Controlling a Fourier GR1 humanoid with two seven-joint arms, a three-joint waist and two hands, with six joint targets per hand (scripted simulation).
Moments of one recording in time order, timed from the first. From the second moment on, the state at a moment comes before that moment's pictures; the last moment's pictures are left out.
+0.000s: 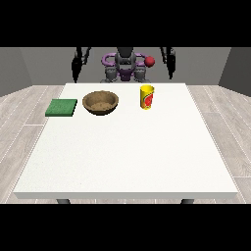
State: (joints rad) left arm 0.01 0.12 0.01 -1.58 -0.01 -0.03 -0.02; right arm 0.01 -0.12 -0.02 -1.51 0.00 -0.02 0.00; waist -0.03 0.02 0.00
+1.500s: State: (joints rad) left arm -0.17 0.09 0.18 -1.42 0.10 -0.04 -0.30; right arm -0.06 -0.22 -0.20 -1.60 -0.20 0.23 -0.11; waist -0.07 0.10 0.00
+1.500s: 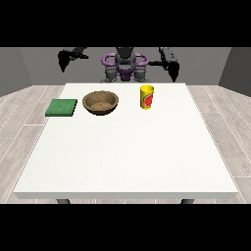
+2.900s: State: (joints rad) left arm -0.50 0.07 0.24 -0.63 0.02 0.16 -0.89; right arm -0.17 -0.25 -0.23 -1.45 -0.19 0.31 -0.26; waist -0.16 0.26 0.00
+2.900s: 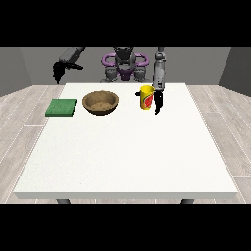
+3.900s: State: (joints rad) left arm -0.60 0.30 0.05 -0.63 -0.36 0.44 -0.51; right arm -0.15 -0.31 -0.30 -1.28 -0.22 0.35 -0.21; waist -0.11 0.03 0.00
